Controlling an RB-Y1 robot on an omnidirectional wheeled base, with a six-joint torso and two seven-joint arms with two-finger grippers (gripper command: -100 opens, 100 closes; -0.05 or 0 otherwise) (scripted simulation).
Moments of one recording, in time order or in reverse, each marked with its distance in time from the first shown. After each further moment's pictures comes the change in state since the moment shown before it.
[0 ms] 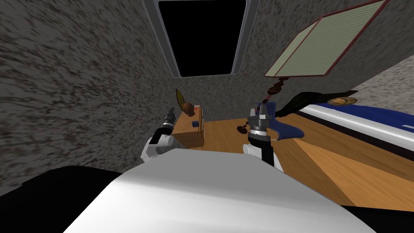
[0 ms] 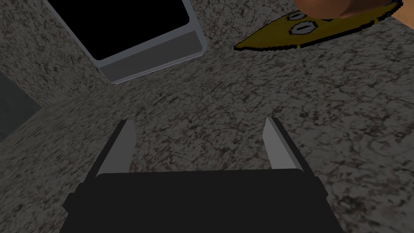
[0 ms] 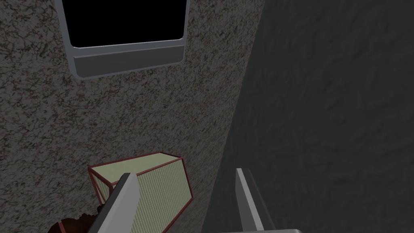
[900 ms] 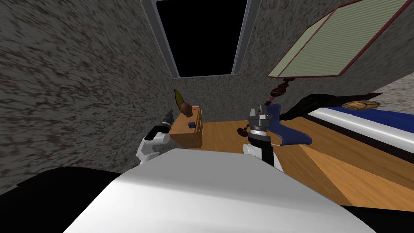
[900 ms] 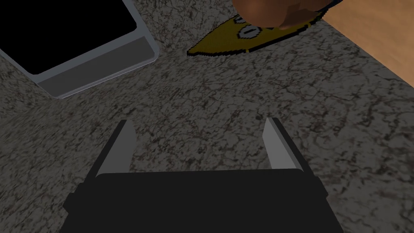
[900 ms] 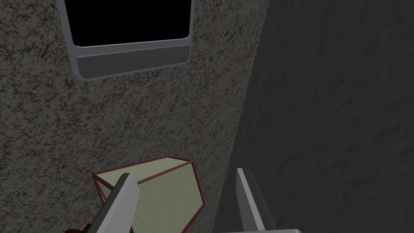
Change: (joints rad) left arm -0.041 0.048 0.086 0.029 0.113 0.242 -0.025; right arm 0.000 0.000 0.000 0.000 0.000 0.000 0.000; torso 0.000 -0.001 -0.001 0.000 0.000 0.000
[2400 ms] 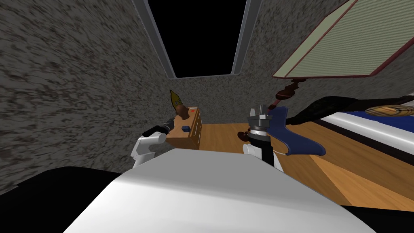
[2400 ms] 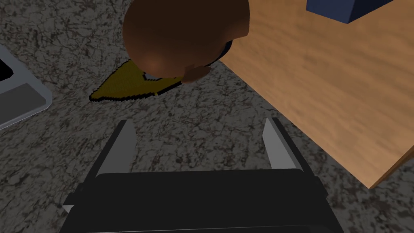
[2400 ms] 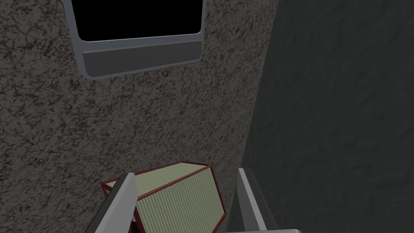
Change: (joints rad) left arm 0.004 0.064 0.052 0.036 0.127 0.407 0.047; right arm 0.000 0.000 0.000 0.000 0.000 0.000 0.000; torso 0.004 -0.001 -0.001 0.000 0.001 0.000
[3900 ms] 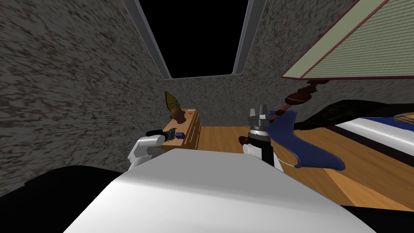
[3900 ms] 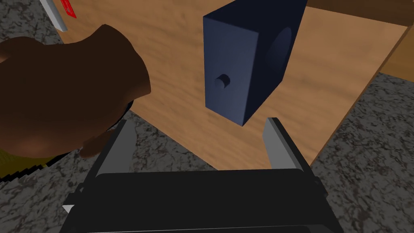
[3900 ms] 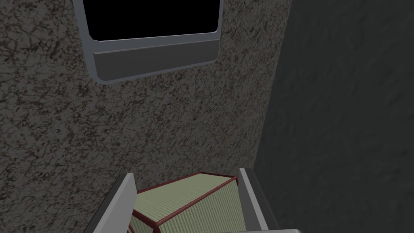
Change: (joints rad) left arm 0.061 0.055 -0.022 0.023 0.076 0.381 0.112; right arm 0.000 0.000 0.000 0.000 0.000 0.000 0.000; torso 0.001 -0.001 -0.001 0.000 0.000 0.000
